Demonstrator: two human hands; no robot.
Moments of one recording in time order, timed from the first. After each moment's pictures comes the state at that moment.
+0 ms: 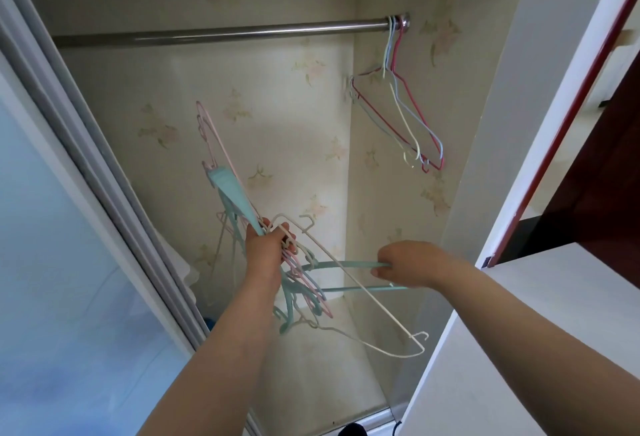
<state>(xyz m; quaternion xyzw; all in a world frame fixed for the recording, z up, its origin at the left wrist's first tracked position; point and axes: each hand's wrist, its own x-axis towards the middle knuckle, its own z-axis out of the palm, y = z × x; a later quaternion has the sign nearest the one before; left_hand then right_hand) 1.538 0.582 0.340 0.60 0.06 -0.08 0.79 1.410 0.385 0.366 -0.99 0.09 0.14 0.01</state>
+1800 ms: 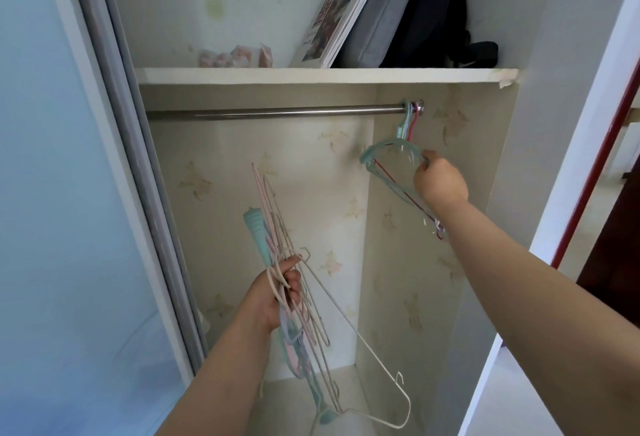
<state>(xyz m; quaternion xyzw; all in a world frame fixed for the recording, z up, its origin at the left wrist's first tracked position) 1.568 0.605 0.378 0.45 0.03 -0.37 0.81 1.506 0.329 0.524 -0.87 0.28 -0.34 0.22</state>
